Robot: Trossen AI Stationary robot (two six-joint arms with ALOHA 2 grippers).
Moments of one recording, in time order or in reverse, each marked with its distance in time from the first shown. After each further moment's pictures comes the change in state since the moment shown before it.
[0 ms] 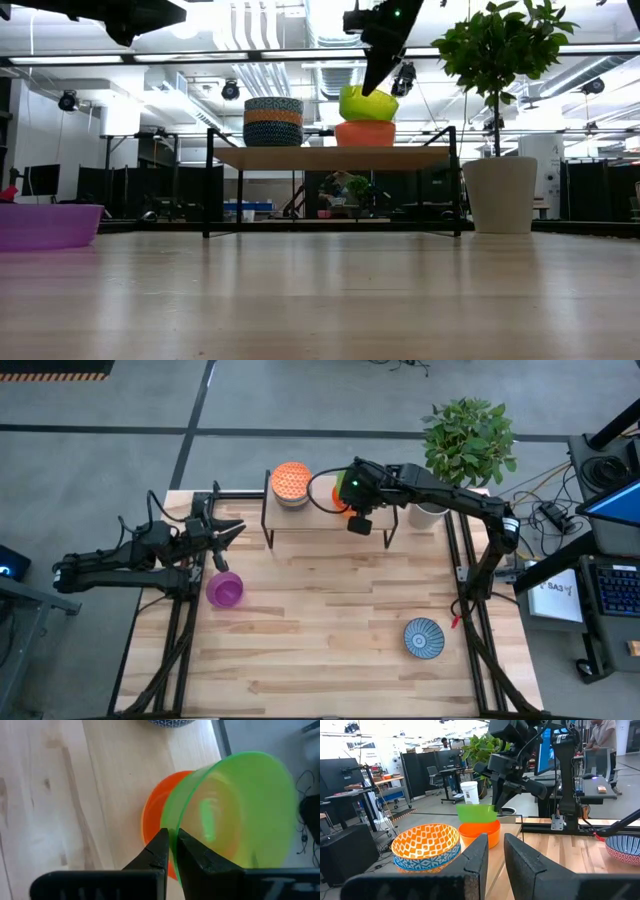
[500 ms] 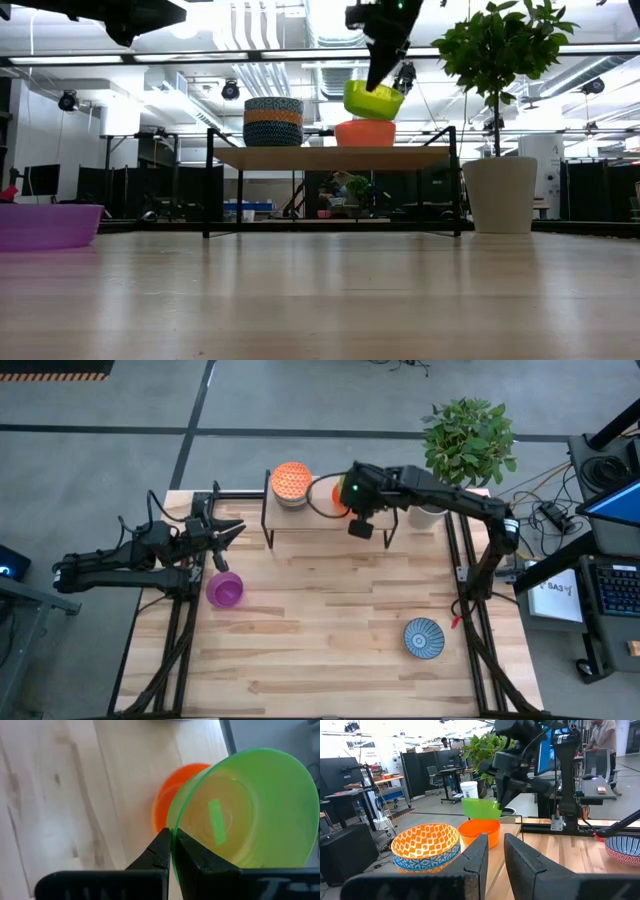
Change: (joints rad) left arm 0.000 0.000 0.000 0.000 0.000 -0.006; right arm 0.032 0.000 0.026 -0.064 0.006 0.050
